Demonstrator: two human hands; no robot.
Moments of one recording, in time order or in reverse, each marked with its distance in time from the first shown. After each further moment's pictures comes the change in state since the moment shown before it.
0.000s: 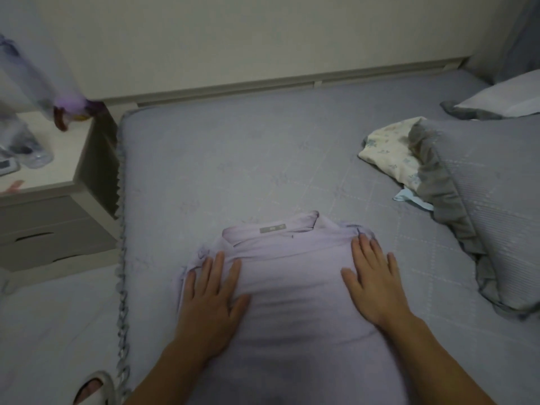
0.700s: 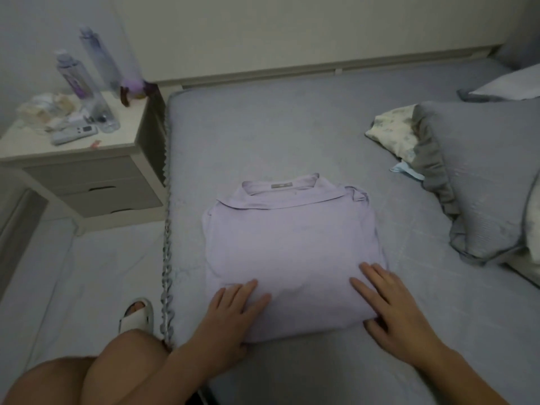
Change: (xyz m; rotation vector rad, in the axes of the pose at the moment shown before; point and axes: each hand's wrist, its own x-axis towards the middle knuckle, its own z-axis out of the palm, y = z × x) left_hand -0.179 0.061 -0.027 0.104 -0.331 0.215; right_hand -0.173 0.058 -0.020 0.148 0.080 -0.568
